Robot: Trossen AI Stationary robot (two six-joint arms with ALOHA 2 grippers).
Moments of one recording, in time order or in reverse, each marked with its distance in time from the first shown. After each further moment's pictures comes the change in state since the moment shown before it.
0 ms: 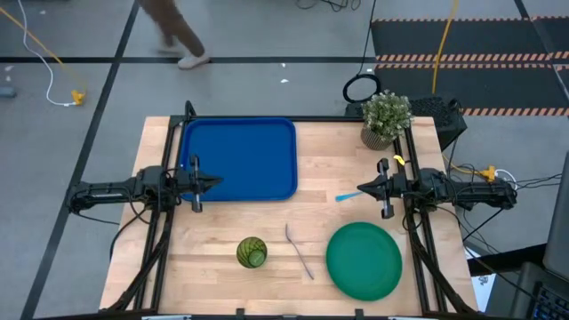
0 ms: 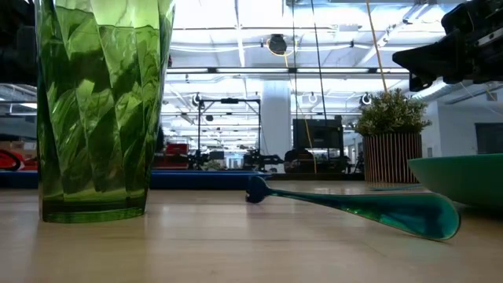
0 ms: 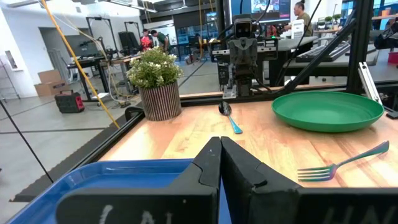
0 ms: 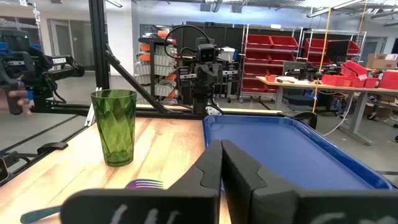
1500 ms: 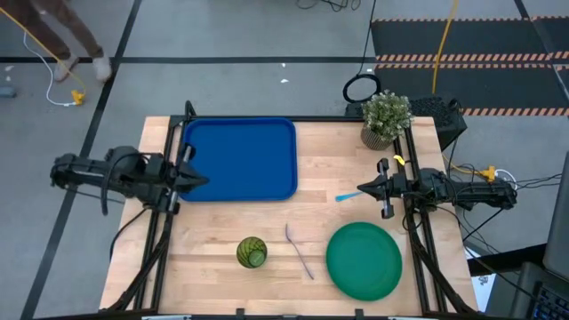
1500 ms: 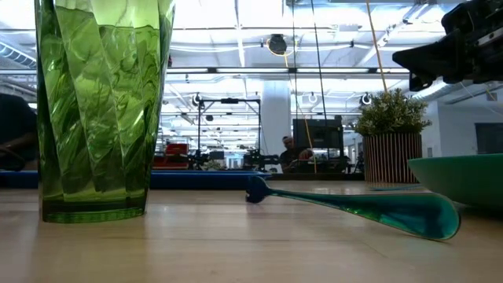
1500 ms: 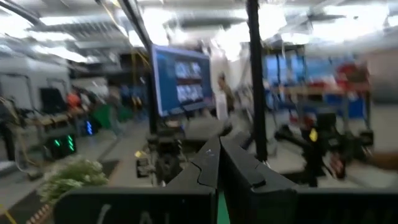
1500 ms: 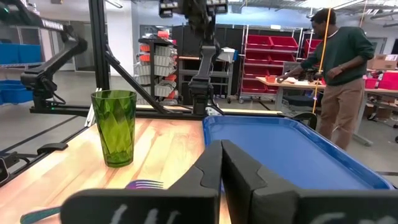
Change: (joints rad) left arm -0.235 0.512 0.611 0.093 0.107 -0.030; right arm 0.000 0.000 0.000 0.003 0.000 0.000
